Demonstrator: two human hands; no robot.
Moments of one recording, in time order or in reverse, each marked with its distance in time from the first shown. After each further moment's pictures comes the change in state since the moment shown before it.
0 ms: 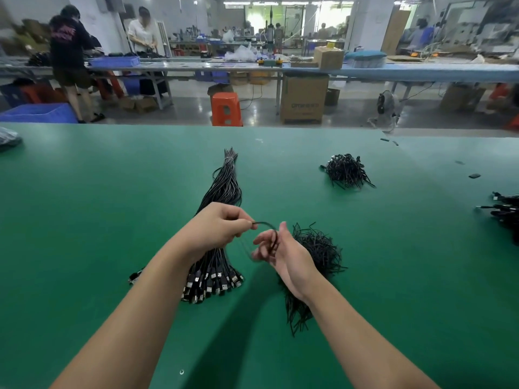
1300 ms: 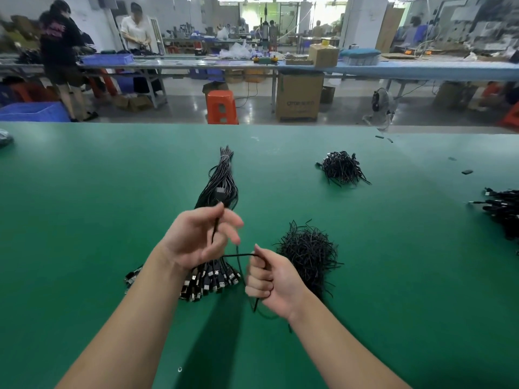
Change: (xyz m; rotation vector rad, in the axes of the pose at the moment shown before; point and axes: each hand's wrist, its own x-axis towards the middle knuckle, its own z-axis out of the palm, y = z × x) left_hand -0.008 -0.020 -0.013 -0.997 -0.540 -0.005; right_hand -0.017 0.023 0.021 0.560 -0.124 0.328
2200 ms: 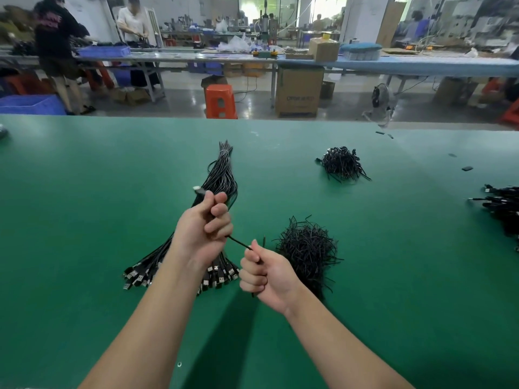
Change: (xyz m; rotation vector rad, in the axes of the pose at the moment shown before) left_hand 0.020 -0.021 0.008 -0.272 0.523 0.317; right_hand 0.006 0.004 0.005 -0.025 -0.030 -0.014
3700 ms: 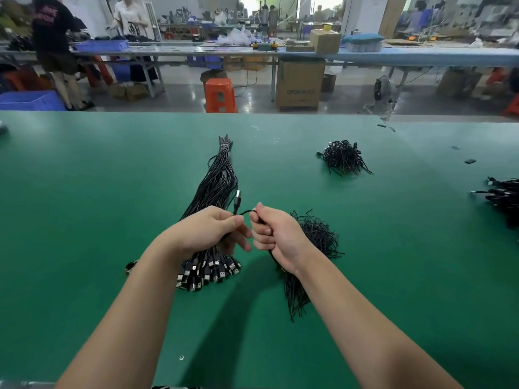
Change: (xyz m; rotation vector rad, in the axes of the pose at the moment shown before) left_hand -0.010 0.018 0.000 1.320 -0.203 -0.157; right_hand 0.010 -0.056 0.020 -0.400 0.094 -0.203
